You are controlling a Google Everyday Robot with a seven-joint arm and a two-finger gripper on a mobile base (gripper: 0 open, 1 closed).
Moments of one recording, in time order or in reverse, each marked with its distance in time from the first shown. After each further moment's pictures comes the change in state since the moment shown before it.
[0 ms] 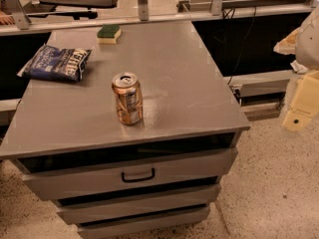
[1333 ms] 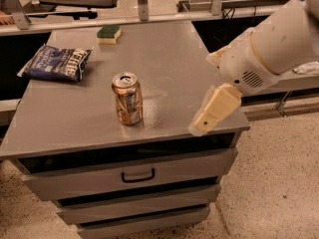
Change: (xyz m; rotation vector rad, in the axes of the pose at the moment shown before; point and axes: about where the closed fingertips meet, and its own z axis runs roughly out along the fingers) arm -0.118 0.011 0.064 -0.031 -0.388 0.043
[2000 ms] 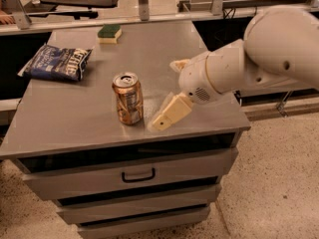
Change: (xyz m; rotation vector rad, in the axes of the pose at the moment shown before) arm -0.049 -0.009 0.088 -0.001 -0.252 -0.001
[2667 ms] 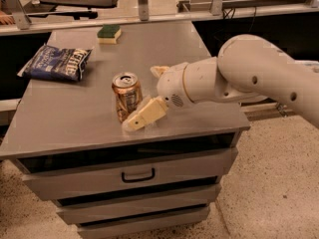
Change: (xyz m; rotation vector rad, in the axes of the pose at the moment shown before) arm -0.024 0.004 0.058 -0.022 -0.173 0.063
